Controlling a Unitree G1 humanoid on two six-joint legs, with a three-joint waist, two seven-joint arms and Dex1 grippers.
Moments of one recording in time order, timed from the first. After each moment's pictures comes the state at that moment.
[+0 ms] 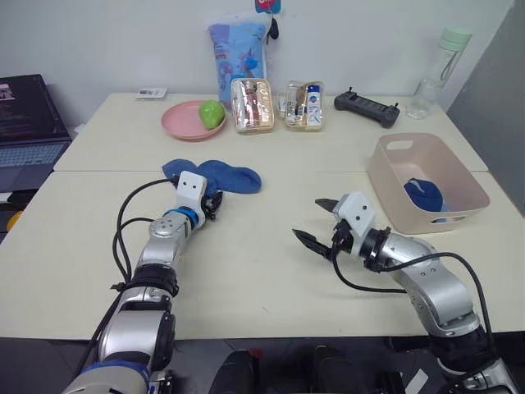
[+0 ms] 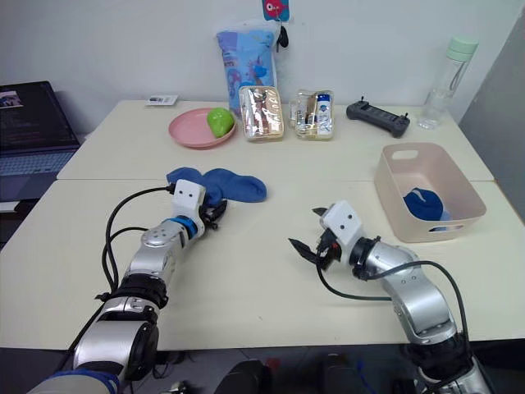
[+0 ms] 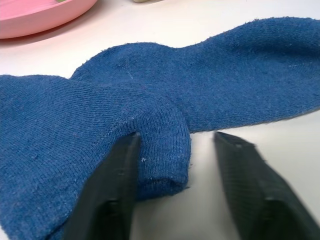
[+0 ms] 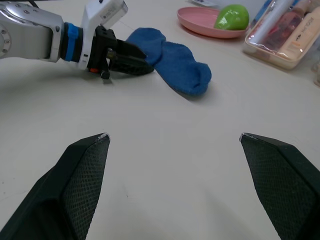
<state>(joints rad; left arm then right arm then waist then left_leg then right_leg) -0.69 0.37 0.09 0.83 -0.07 -0.03 -0.40 -0.26 -0.42 0.17 -0.44 0.20 0.56 0.61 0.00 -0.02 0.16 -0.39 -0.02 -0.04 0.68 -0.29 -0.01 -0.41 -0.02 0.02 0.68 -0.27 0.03</state>
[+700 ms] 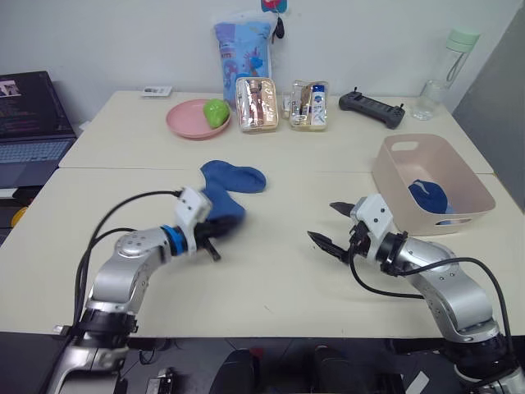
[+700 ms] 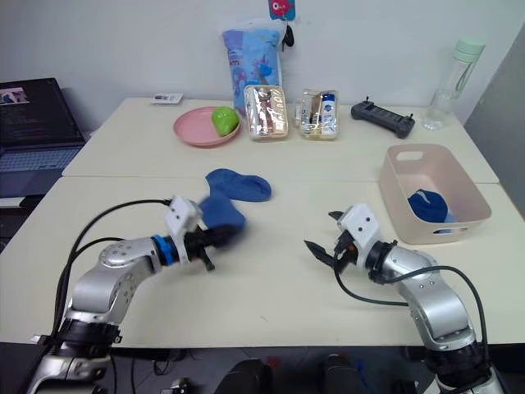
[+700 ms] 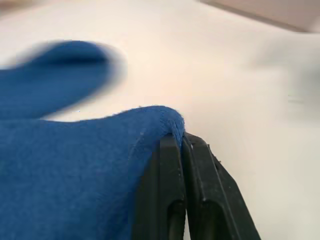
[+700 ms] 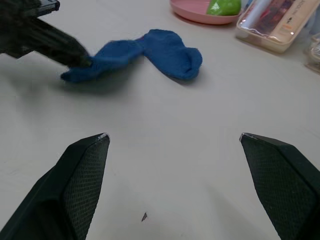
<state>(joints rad) -0.29 0.60 -0.06 -0.14 -0.43 0.53 -0.94 -0.21 -0.51 0.09 -0.44 0.26 0.55 0.64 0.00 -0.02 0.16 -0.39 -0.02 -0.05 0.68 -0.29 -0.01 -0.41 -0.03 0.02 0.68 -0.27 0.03</state>
